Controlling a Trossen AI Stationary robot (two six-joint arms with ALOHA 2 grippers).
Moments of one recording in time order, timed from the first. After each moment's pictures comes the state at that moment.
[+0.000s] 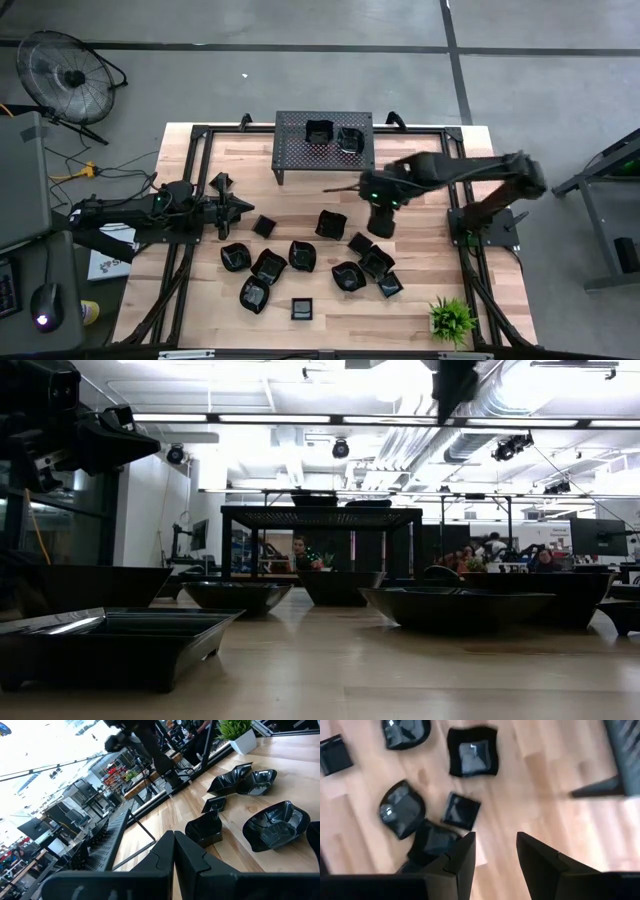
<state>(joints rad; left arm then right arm) 0.06 0.02 0.02 0.01 0.07 0.65 0.06 1.53 1.54 -1.26 0.04 0.42</state>
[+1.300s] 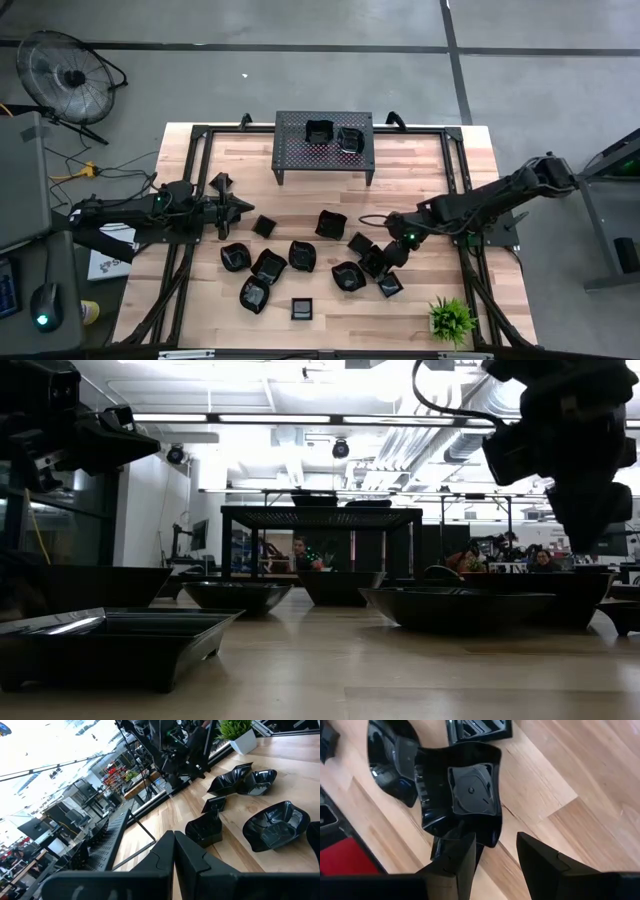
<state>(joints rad) 0.06 0.02 0.02 0.01 0.07 0.65 0.23 1.26 0.68 -0.54 -0.21 1.08</state>
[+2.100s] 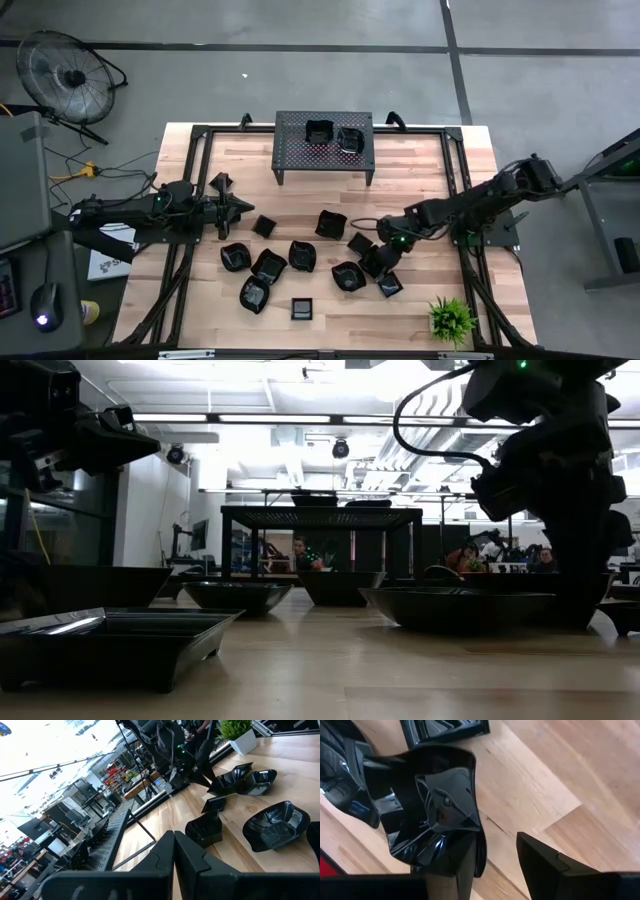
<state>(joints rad) 0.06 0.02 0.02 0.01 0.07 0.65 0.21 1.43 0.68 -0.47 -0.23 1.10</state>
